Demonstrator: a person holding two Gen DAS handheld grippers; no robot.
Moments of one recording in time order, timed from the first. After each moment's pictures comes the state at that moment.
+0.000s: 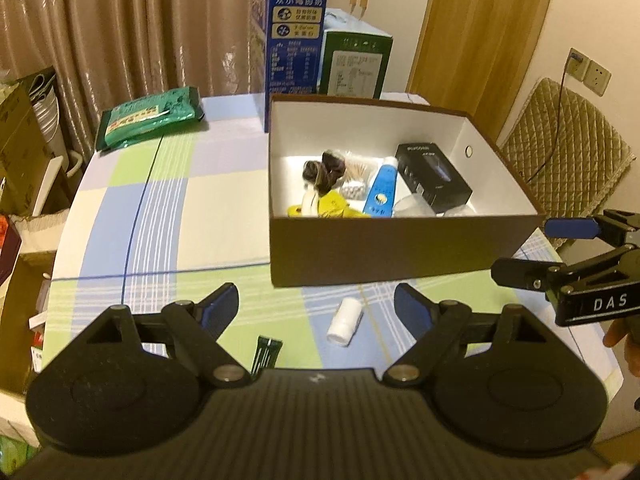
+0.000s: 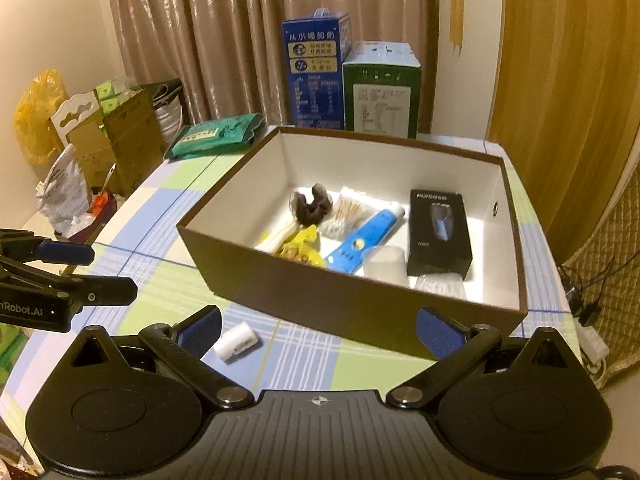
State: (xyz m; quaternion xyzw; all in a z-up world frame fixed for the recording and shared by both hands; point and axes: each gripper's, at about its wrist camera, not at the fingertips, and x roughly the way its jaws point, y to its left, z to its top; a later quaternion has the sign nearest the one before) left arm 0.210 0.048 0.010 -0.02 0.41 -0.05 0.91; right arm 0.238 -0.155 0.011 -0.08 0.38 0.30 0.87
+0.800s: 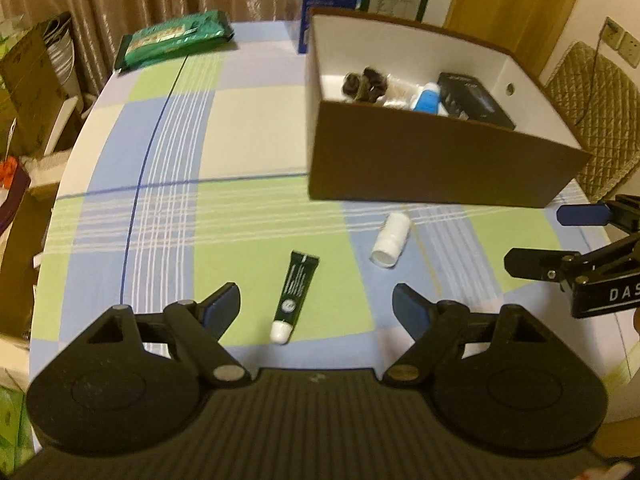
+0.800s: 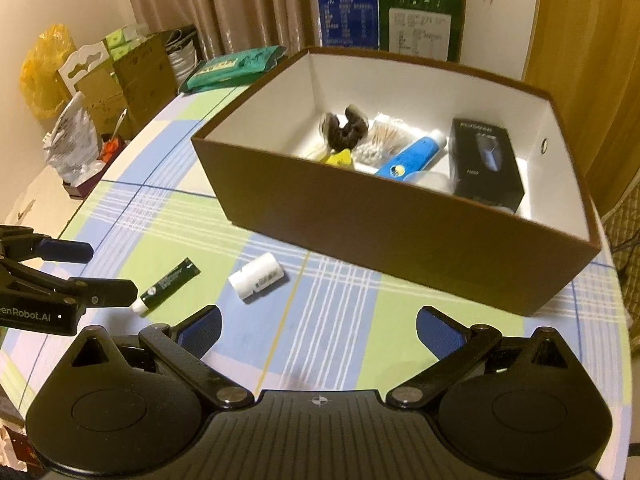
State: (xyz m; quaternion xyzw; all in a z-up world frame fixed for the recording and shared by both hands) left arm 0.199 0.074 -0.052 -0.04 0.48 -0.02 0.87; right arm 0.229 -0.129 -0.047 -0.10 0.44 0.32 0.83
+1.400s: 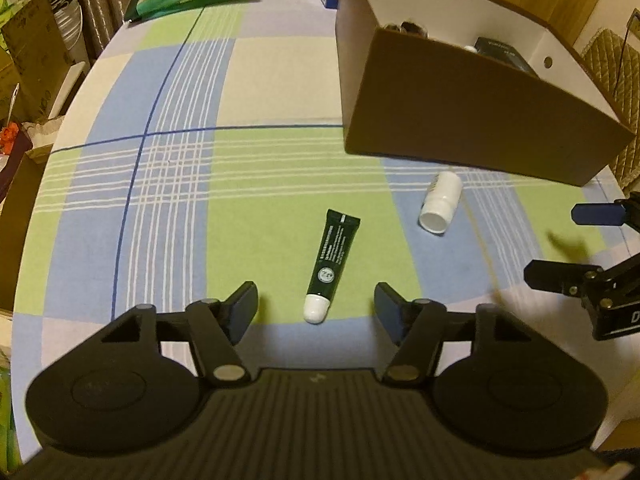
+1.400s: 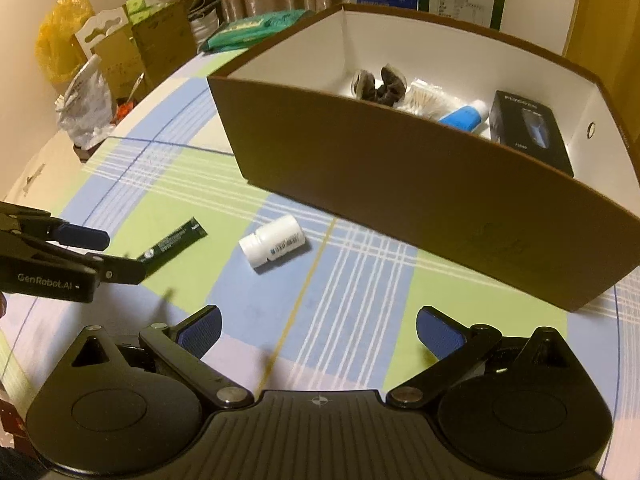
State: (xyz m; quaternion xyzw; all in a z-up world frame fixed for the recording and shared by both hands) left arm 0.209 0.095 -0.100 -0.05 0.52 0.00 0.85; right arm 0.230 -0.112 -0.087 -0.13 0.46 0.34 0.81
